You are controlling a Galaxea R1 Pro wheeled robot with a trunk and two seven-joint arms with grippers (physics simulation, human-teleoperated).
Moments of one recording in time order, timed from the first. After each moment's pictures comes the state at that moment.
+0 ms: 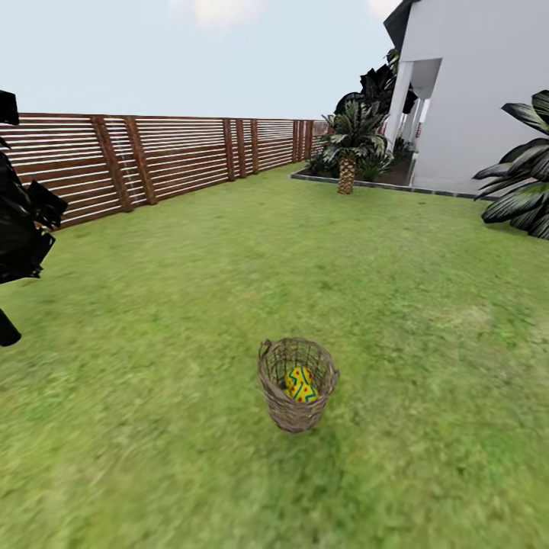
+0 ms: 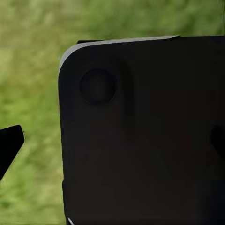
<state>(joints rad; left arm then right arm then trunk) 0.00 0.02 0.00 -0.01 0.00 -0.39 -0.06 0.00 0.02 -0.01 0.00 0.00 -0.09 -0.02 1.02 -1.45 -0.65</state>
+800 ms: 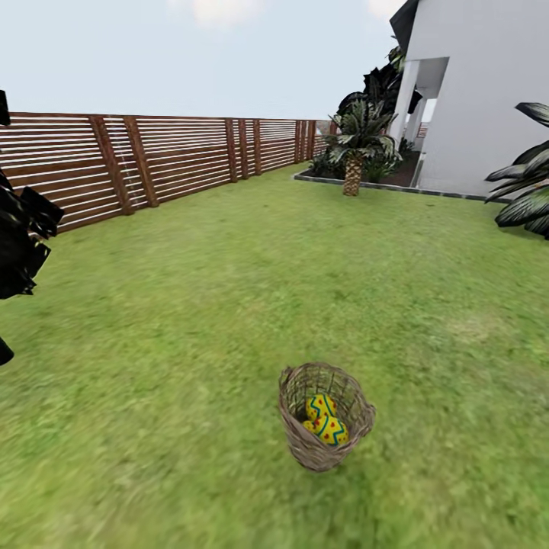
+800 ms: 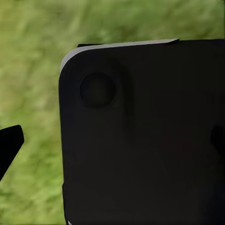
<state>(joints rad) 0.00 0.02 0.00 -0.01 0.00 -0.41 -0.06 0.00 0.02 -0.01 0.01 0.00 -0.08 -0.02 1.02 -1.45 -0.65</state>
